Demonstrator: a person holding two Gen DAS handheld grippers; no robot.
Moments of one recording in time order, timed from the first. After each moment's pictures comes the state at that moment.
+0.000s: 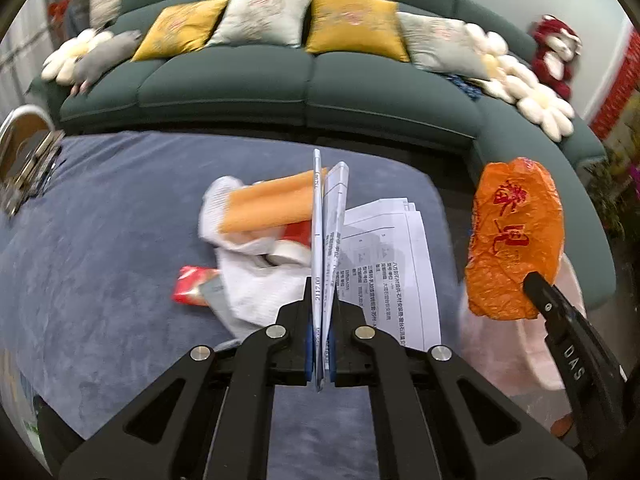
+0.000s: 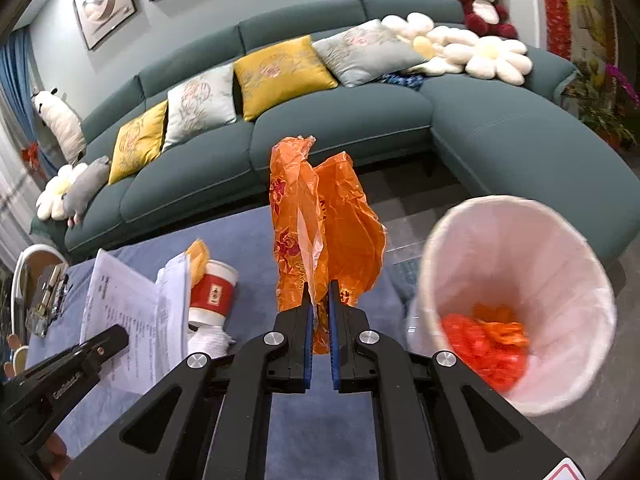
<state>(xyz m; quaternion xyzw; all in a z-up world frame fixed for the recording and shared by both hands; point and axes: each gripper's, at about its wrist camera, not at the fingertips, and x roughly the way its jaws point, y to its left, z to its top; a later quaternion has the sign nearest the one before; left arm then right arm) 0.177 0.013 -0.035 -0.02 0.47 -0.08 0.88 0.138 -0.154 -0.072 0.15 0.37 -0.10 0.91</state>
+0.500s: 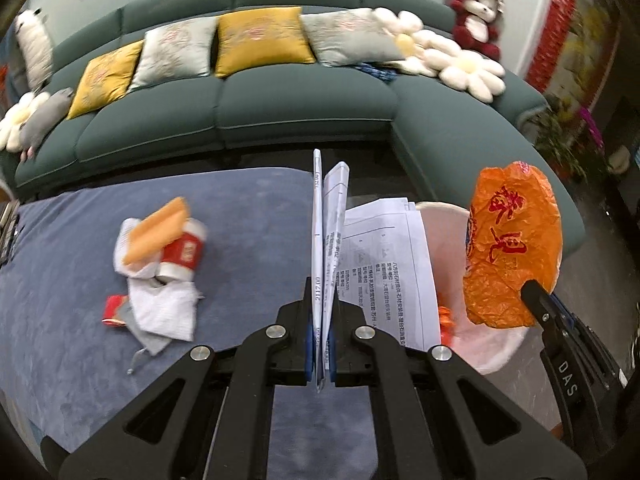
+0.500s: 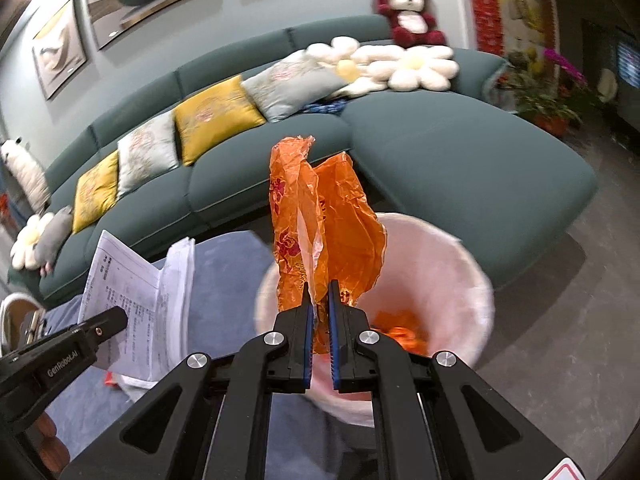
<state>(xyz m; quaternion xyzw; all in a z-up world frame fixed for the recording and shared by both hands) 0.137 -0.118 -0.009 0.04 0.45 -0.18 0.87 0.051 -0.270 -0.050 0.19 0.33 -0.20 0.90</state>
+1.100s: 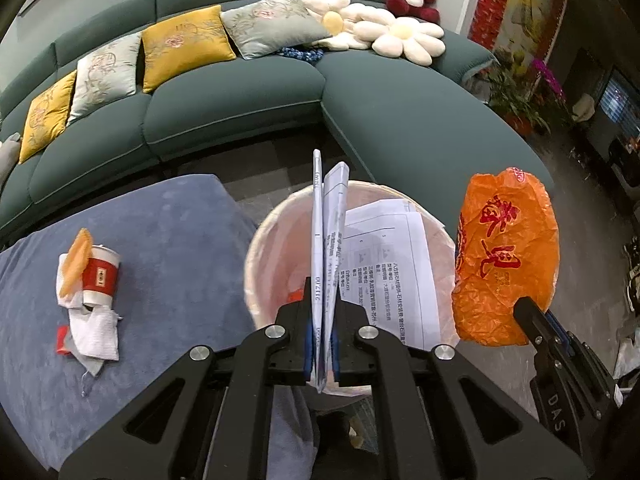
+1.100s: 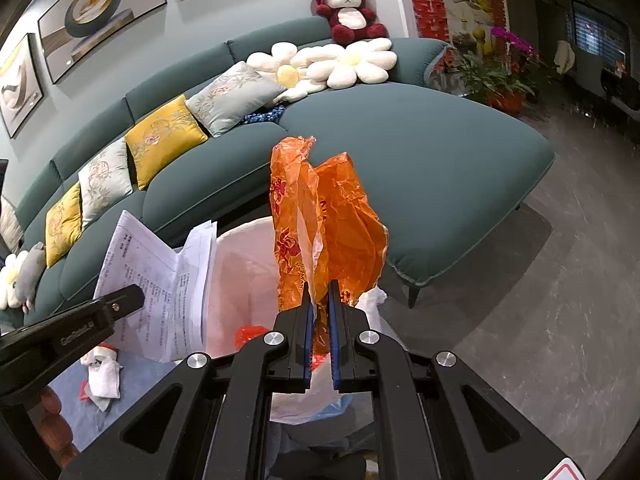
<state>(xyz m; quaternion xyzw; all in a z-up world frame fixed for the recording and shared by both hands) 0.114 -0.229 -0.024 0.09 0.46 -0.26 0.85 0.001 -0.345 -0.065 0.22 0.32 -0.26 0.88</state>
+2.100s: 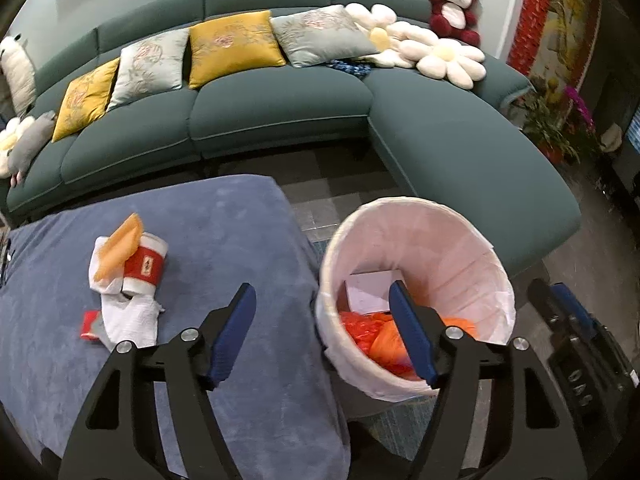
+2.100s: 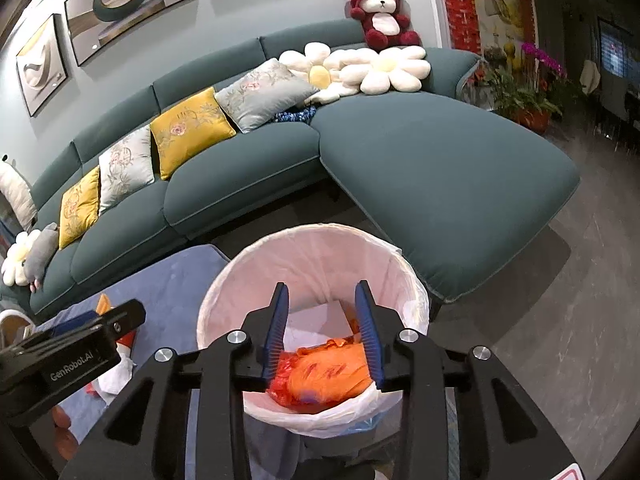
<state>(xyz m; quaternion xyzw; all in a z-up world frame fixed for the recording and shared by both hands) 0.130 -0.169 -0.015 0.06 0.44 -0.19 0.87 0.026 -0.320 -0.053 0.19 0.32 -0.21 0.90</state>
